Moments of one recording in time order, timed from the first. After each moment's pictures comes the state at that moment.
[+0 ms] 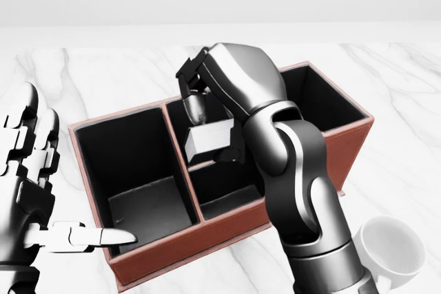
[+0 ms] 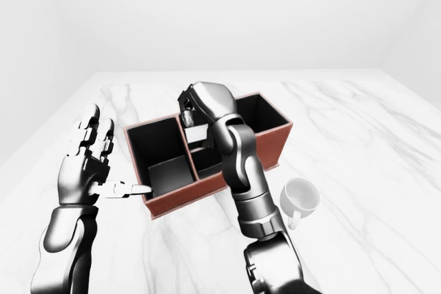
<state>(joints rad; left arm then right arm) 0.07 0.04 0.14 -0.50 -0.02 0.09 -0.14 -0.67 0.03 0.11 0.02 -1.01 0.09 0.35</state>
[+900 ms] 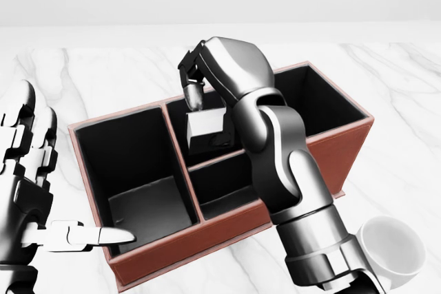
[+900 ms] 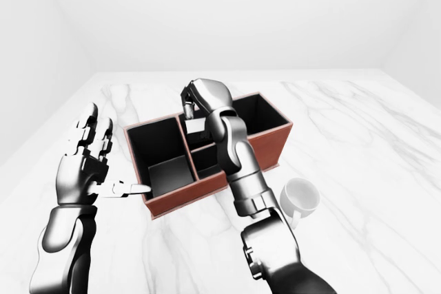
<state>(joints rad) 0.07 0.04 0.14 -0.51 -0.02 0.09 -0.14 -0.82 0.02 0.10 0.35 -1.00 0.09 0.19</state>
